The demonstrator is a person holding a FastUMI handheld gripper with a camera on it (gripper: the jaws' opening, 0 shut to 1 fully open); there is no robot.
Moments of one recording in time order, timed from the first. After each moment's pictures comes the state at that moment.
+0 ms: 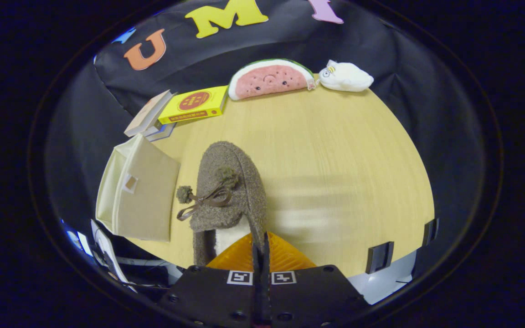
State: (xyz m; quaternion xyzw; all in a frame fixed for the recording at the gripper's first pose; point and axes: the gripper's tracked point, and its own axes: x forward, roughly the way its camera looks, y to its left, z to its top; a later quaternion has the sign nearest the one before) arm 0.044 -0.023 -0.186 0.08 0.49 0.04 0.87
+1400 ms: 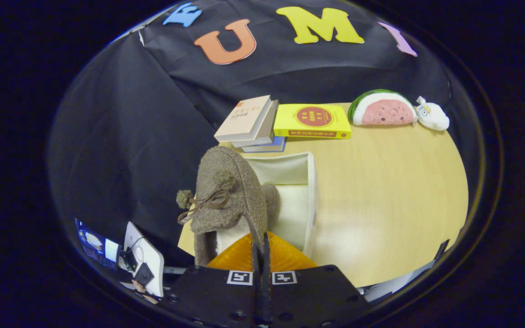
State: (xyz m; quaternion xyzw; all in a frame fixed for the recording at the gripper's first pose) arm 0.063 0.303 -0.106 0.09 0.45 0.16 0.87
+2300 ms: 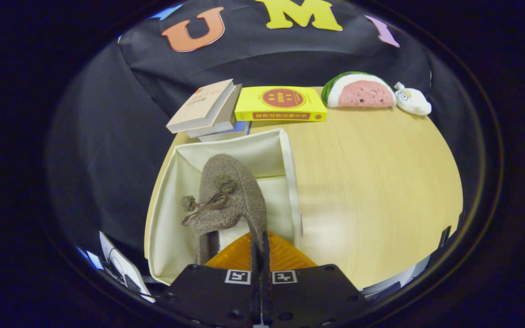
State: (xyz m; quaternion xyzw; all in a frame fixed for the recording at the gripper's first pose) arm 0.102 0.284 -0.178 0.09 0.46 0.05 0.88
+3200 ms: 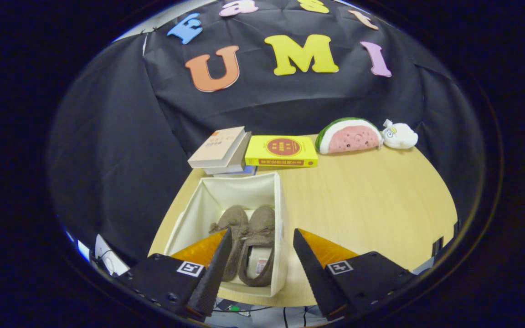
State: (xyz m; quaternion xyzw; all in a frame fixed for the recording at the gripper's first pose) arm 0.057 0.255 -0.102 0.08 0.29 0.08 0.95
